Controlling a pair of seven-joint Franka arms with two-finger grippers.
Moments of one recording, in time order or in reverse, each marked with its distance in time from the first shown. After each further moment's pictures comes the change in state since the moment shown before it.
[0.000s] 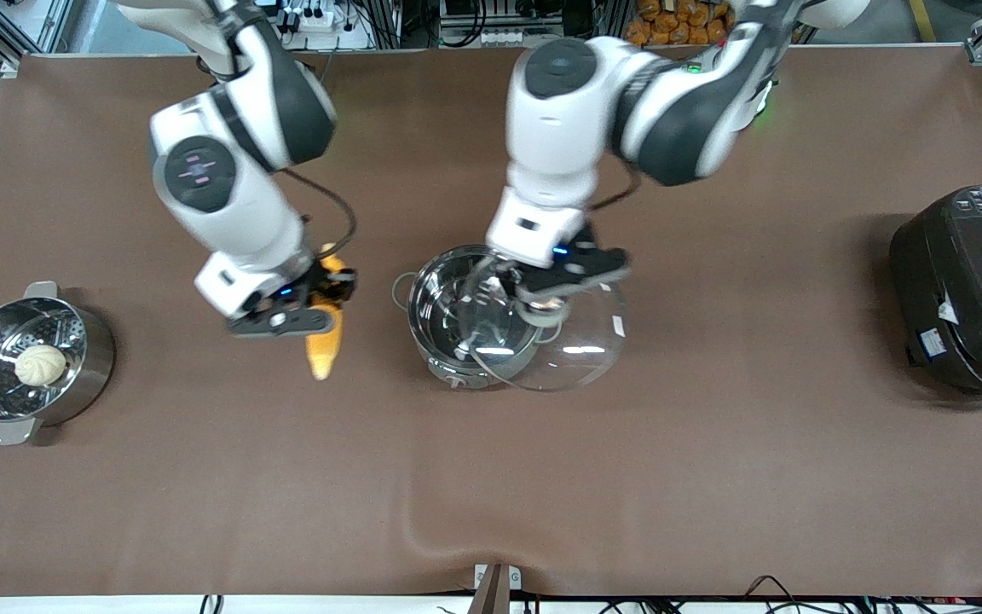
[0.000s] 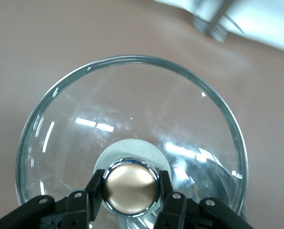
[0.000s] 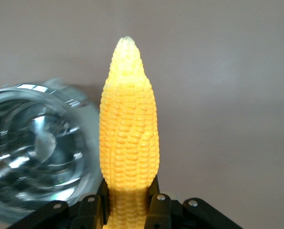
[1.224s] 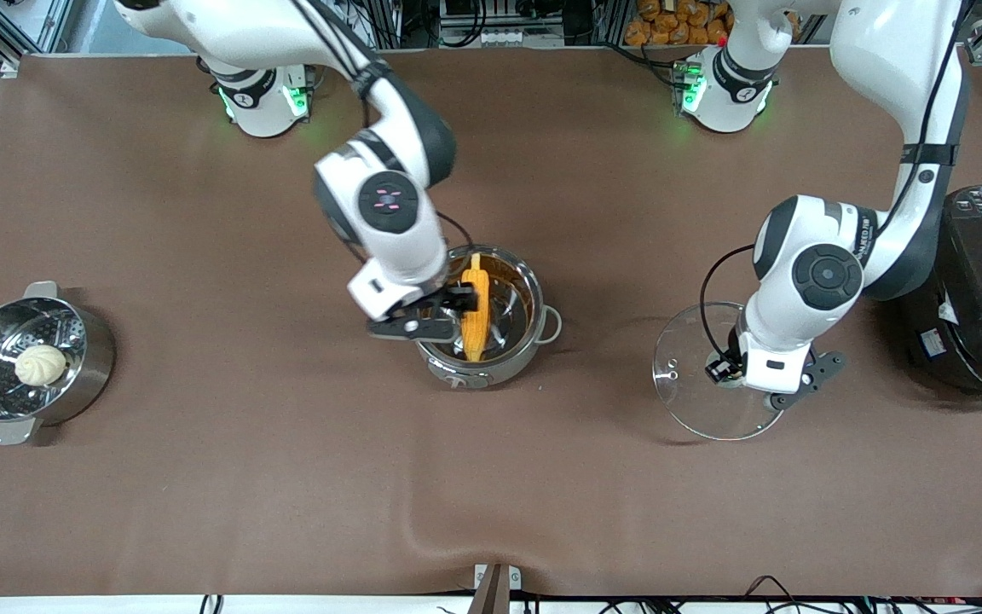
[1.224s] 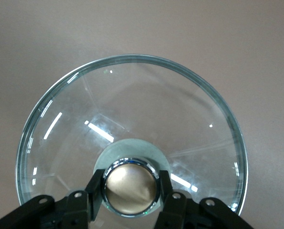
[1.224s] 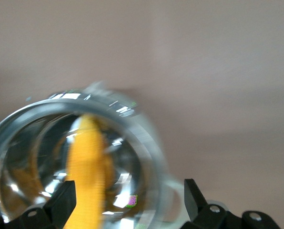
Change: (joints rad) left arm 0.412 0.003 -0.039 -0.479 -0.039 0.369 0.164; right arm 0.075 0.176 -0.035 0.143 -0.004 0.034 0.108
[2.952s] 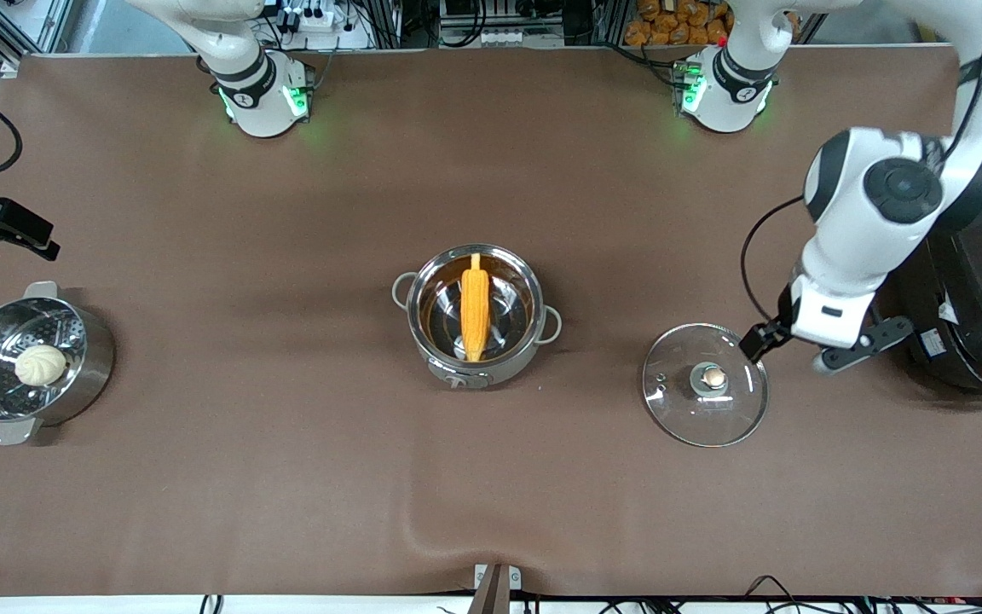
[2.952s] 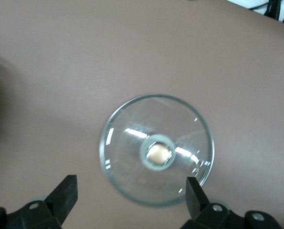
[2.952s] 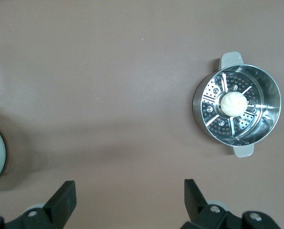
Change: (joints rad) left arm 0.044 -0.275 0.007 -0.090 0.007 -0.096 0.258; right arm -0.632 -0.462 -0.004 -0.083 -0.013 -0.333 -0.618
